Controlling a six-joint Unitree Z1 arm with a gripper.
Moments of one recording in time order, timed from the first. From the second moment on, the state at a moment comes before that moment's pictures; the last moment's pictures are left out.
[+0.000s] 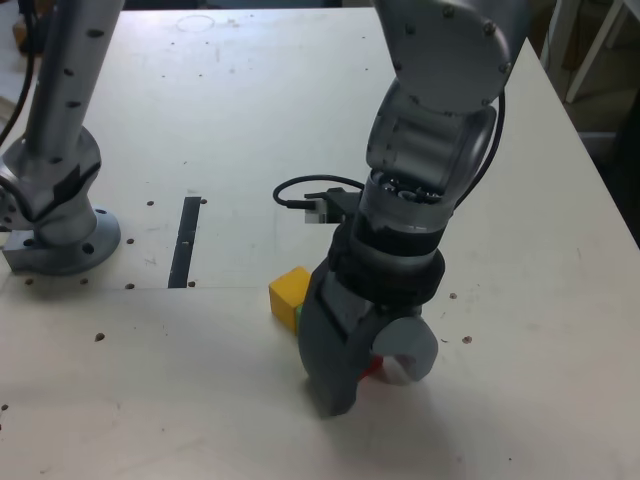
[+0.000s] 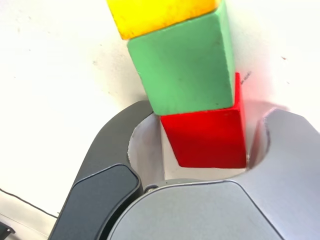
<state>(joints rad) -0.41 2.15 -1.54 1.11 -0.24 -0.83</state>
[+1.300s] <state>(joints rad) -0.50 2.00 -1.62 1.31 -0.09 -0.81</state>
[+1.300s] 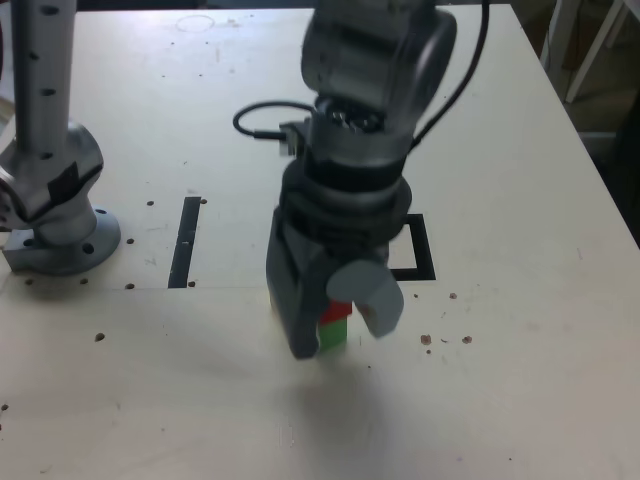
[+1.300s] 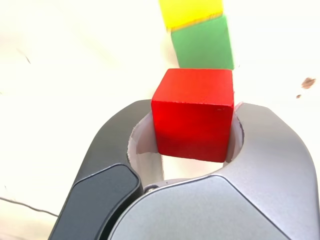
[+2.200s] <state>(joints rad) -0.17 1.97 -1.67 1.42 0.00 -0.12</state>
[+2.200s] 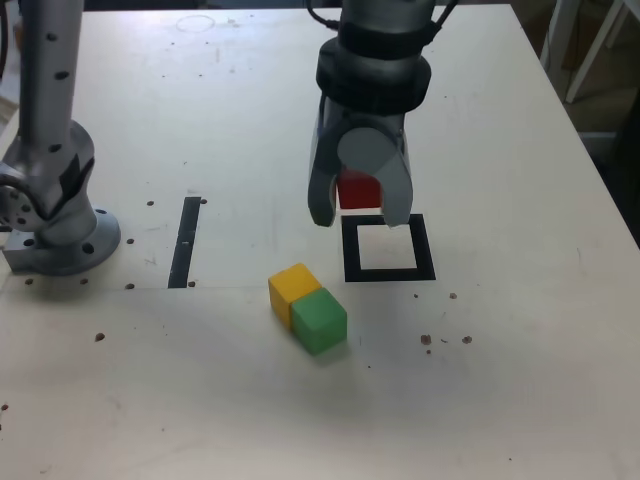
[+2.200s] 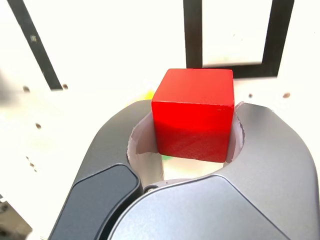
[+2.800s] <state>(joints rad) -0.13 2.08 -1.67 1.38 0.02 0.00</state>
